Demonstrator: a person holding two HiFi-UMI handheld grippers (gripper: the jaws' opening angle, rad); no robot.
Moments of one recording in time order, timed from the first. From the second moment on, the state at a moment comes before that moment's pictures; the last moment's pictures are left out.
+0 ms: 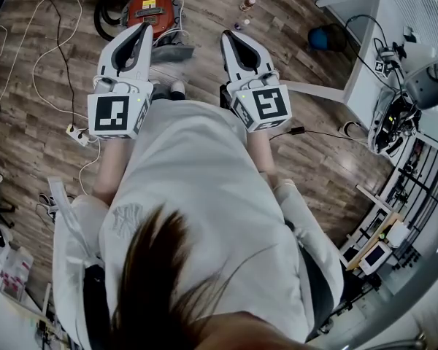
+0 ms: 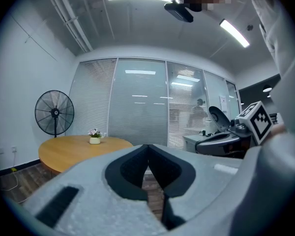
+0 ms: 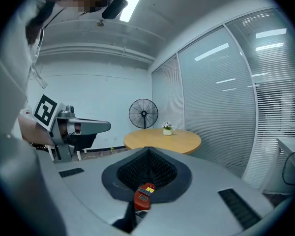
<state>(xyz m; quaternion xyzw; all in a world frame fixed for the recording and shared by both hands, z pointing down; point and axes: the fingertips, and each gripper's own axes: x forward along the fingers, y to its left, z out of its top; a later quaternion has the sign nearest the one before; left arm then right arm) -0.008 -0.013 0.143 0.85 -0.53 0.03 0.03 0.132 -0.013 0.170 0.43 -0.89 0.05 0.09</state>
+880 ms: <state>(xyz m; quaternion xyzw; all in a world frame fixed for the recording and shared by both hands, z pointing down) 0.004 -0.020 0.146 0.86 -0.52 0.03 0.04 0.131 -0.017 0.174 0.43 -0.90 0.05 0.11</state>
